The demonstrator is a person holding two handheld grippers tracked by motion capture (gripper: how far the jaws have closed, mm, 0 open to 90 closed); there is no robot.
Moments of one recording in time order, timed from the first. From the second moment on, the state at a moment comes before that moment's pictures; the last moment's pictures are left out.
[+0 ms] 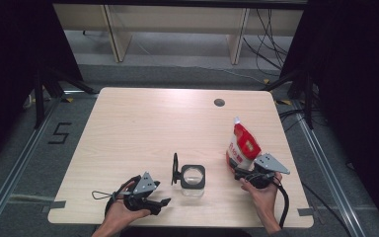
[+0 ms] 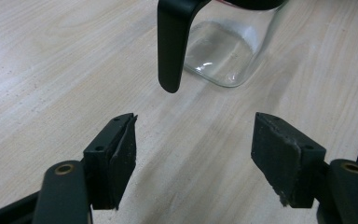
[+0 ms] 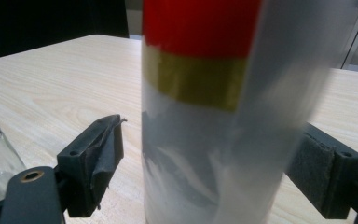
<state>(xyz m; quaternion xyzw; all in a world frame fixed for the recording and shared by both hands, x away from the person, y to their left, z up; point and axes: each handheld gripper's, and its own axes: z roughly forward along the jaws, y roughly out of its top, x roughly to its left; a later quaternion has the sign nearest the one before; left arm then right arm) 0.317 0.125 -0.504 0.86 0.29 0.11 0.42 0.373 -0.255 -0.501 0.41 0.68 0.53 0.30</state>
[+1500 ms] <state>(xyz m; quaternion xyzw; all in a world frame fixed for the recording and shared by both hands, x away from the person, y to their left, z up) 0.315 0.126 -0.502 0.86 0.27 0.12 0.42 0.387 -0.248 -0.513 0.40 0.67 0.53 0.33</state>
